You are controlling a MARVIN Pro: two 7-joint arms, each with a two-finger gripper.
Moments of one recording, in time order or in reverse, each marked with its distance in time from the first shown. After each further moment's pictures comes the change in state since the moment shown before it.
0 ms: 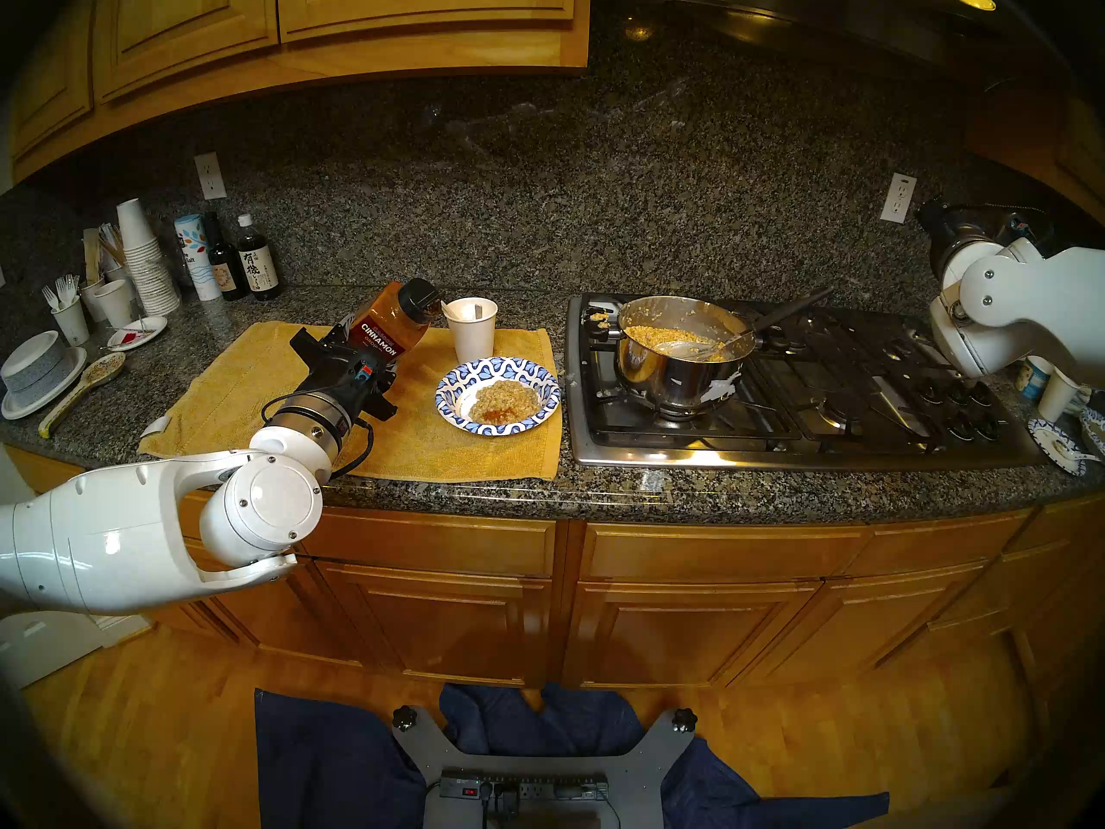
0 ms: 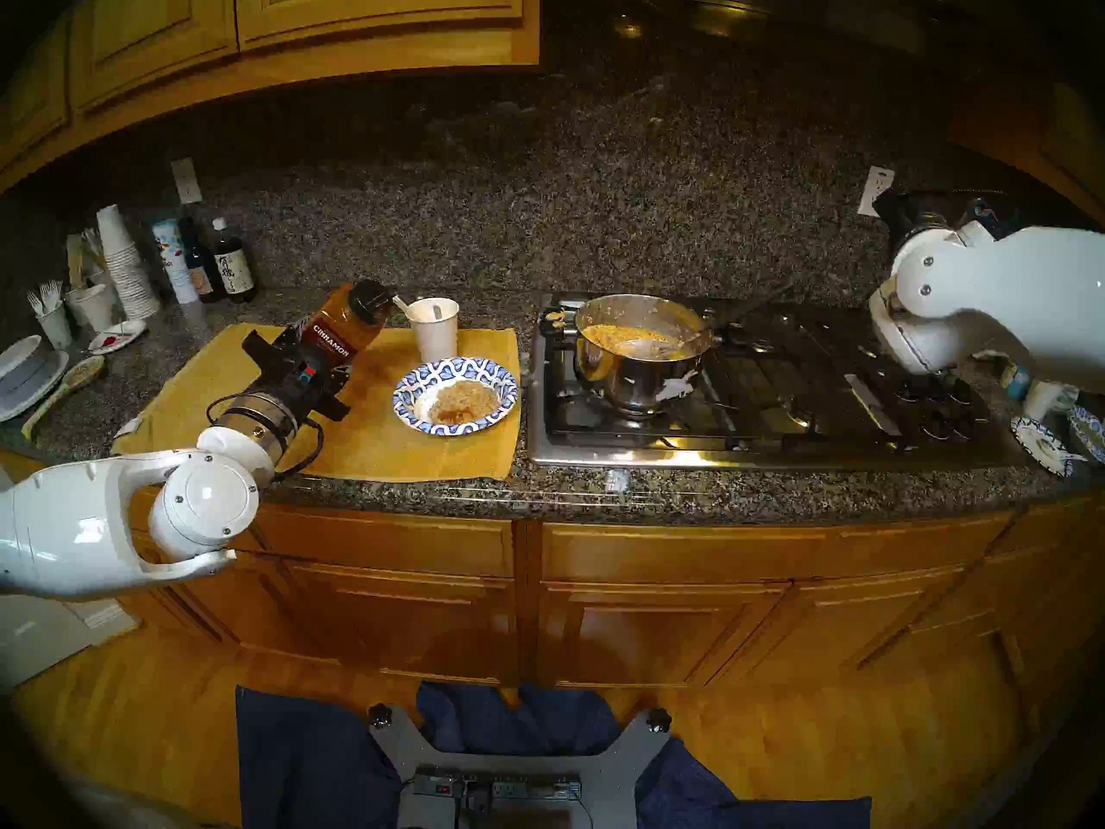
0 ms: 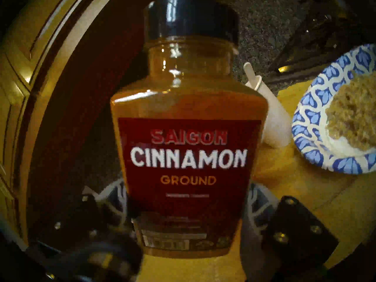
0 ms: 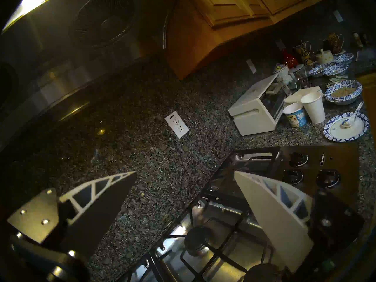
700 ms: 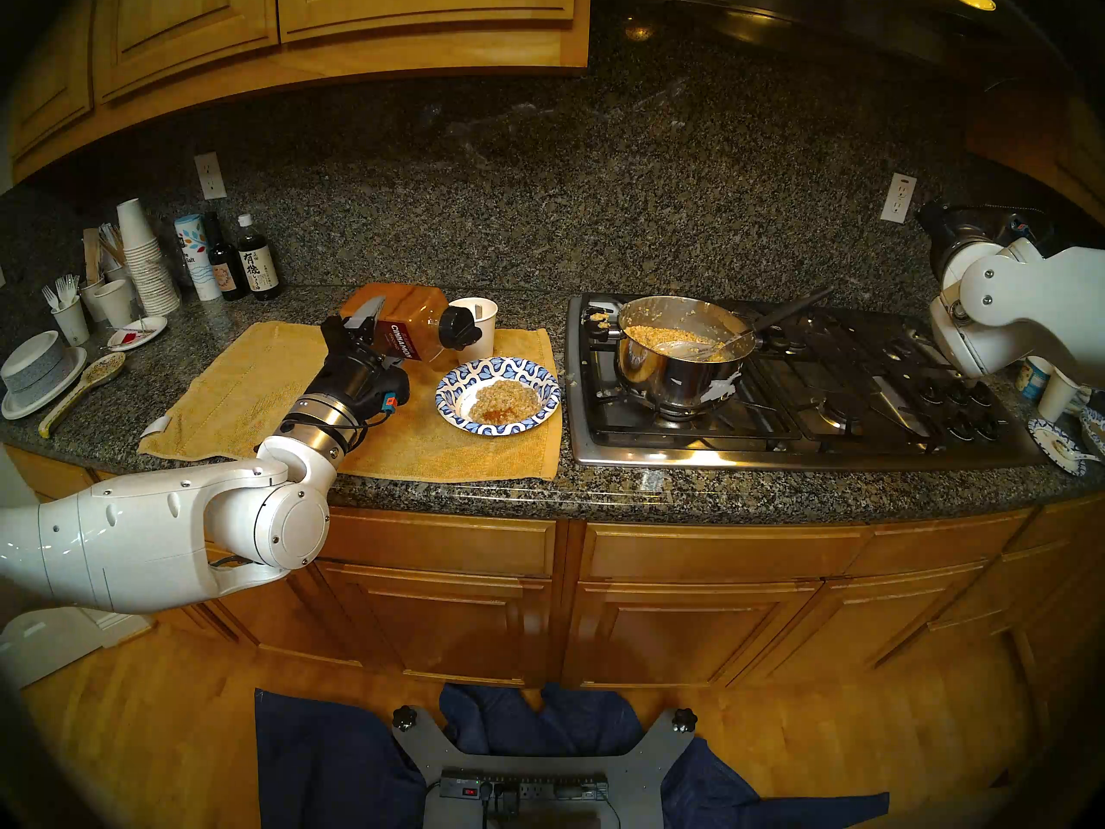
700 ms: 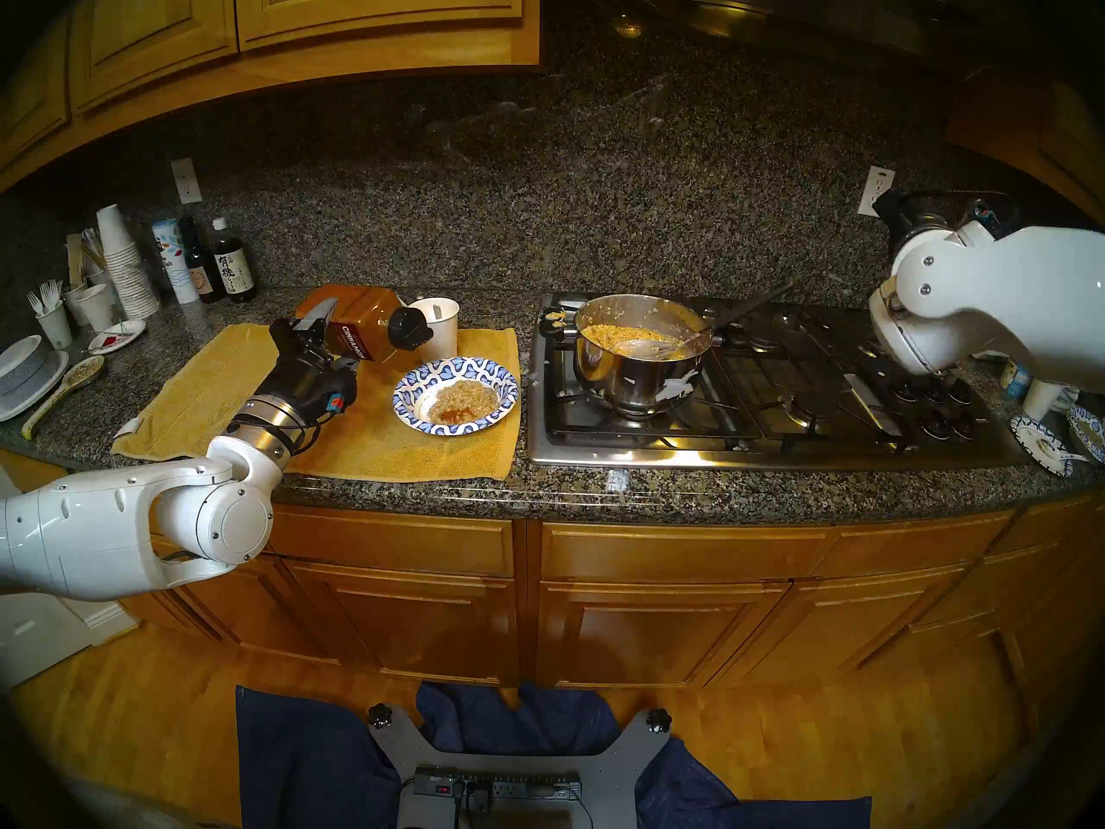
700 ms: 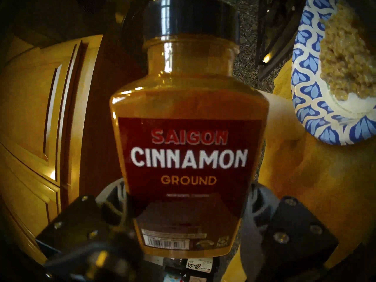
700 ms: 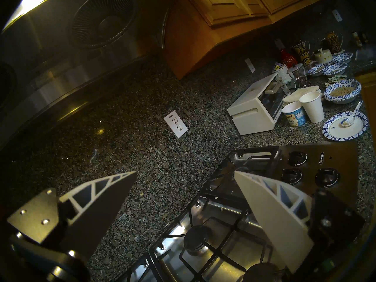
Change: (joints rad) left arm -0.037 -0.087 0.082 0.167 0.526 0.088 -0.063; right arm 0.000 -0.001 -0.001 0.000 0.006 0.000 0.000
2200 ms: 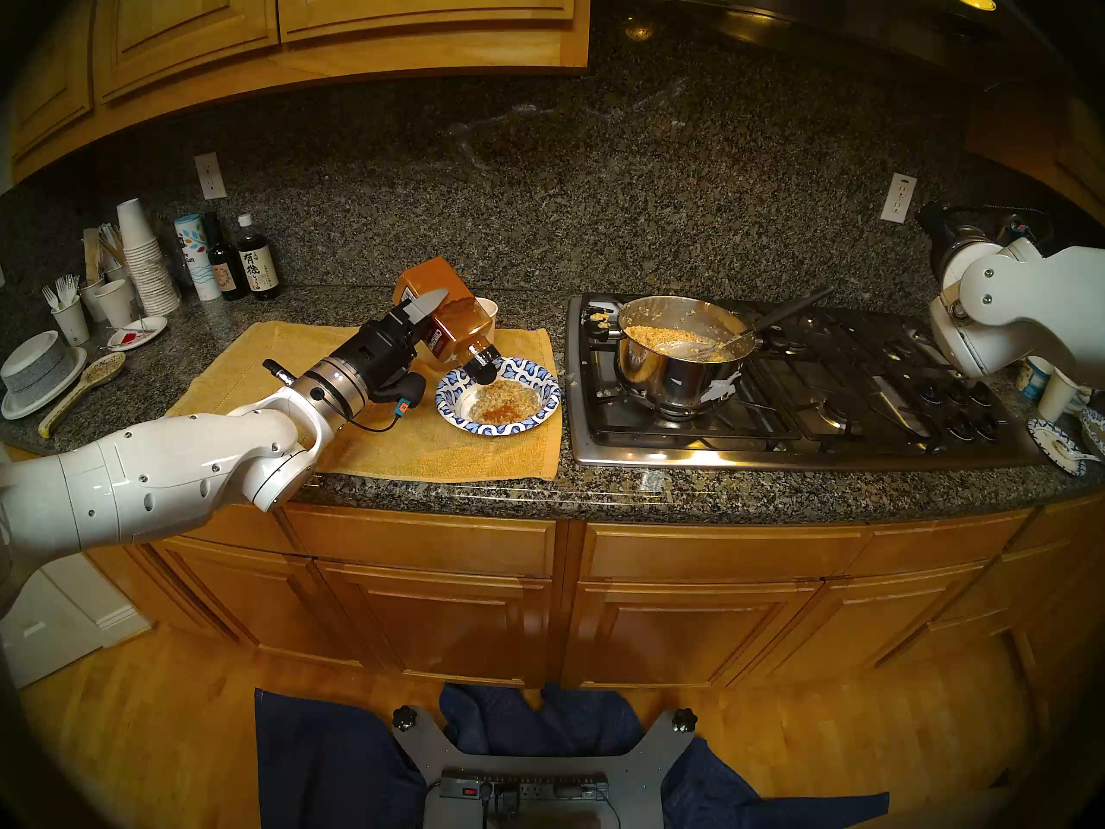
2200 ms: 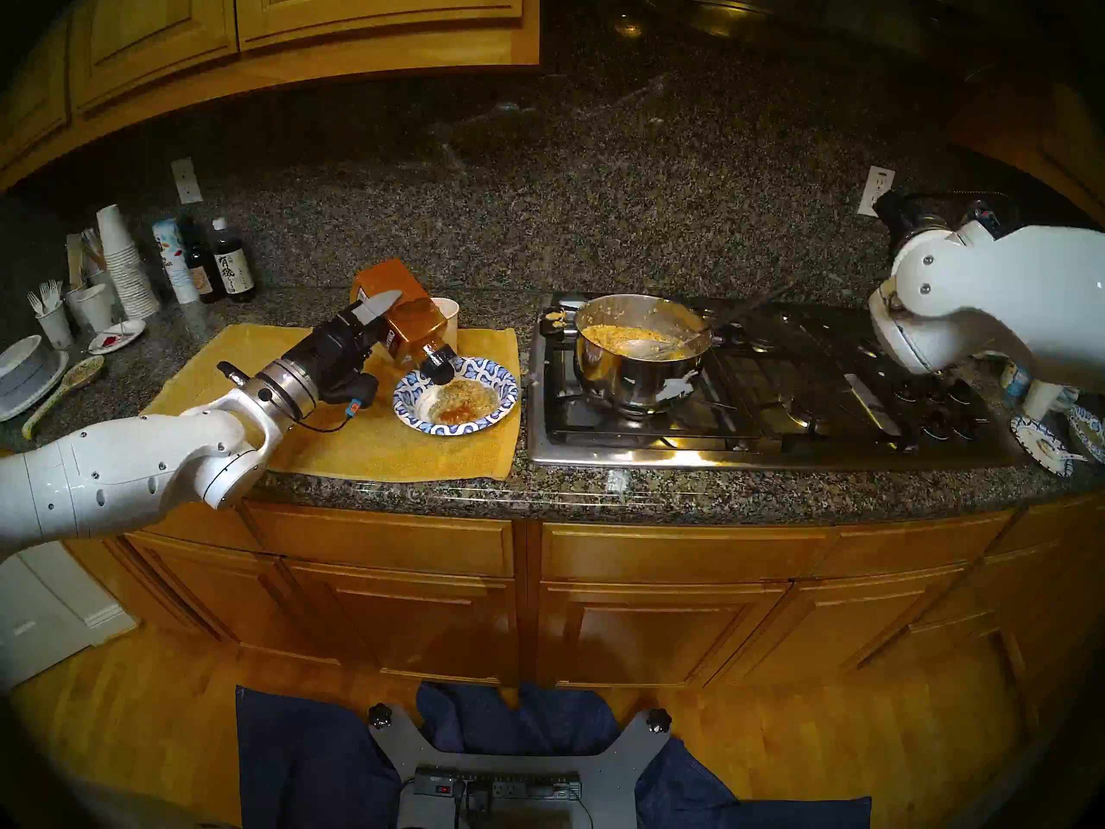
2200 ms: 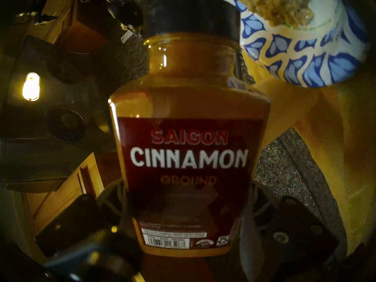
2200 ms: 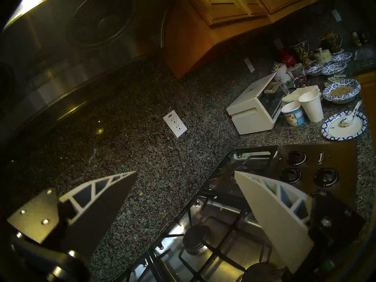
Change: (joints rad) left arm -0.170 -0.091 0.055 0.274 0.681 -0.052 -0.223; right arm 0.000 -0.003 -0.001 0.000 0.006 0.000 0.000
